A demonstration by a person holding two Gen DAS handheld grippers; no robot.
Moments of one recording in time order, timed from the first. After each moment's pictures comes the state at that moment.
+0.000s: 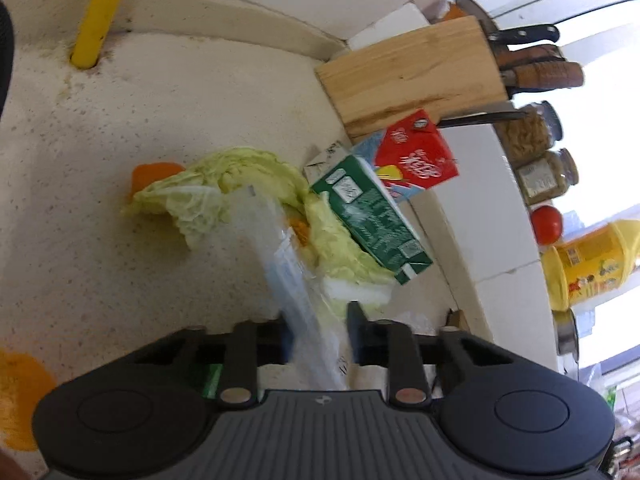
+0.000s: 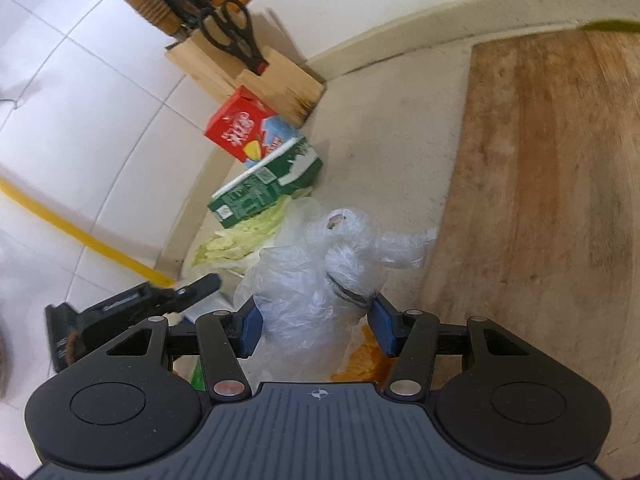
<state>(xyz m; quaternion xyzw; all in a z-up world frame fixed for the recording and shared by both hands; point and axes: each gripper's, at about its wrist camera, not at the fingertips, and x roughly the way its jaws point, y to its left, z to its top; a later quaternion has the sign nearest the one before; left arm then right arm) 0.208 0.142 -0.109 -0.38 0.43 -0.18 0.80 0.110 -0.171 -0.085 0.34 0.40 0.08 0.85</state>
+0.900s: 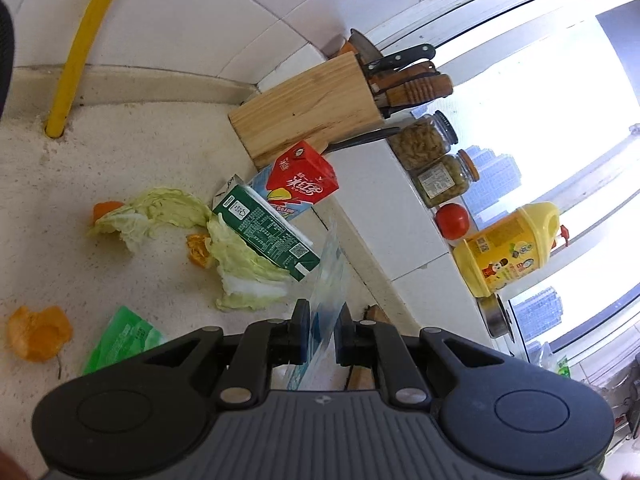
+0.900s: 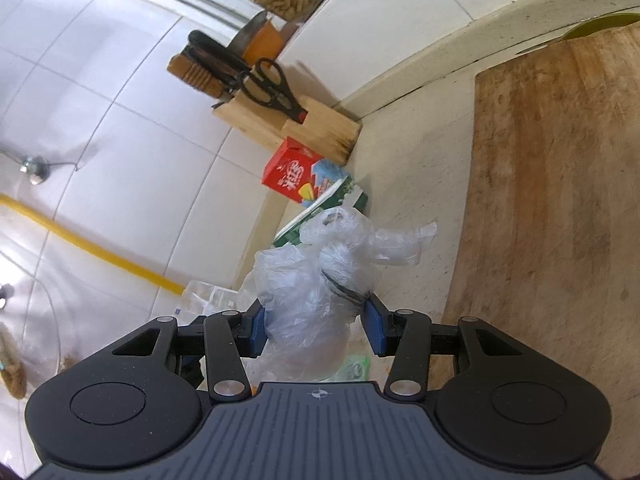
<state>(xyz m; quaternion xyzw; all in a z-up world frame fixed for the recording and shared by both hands) 0.144 0.148 -0.036 -0.37 0.36 -0.24 0.82 0.076 -0.202 -0.053 0.42 0.33 0.14 0.83</state>
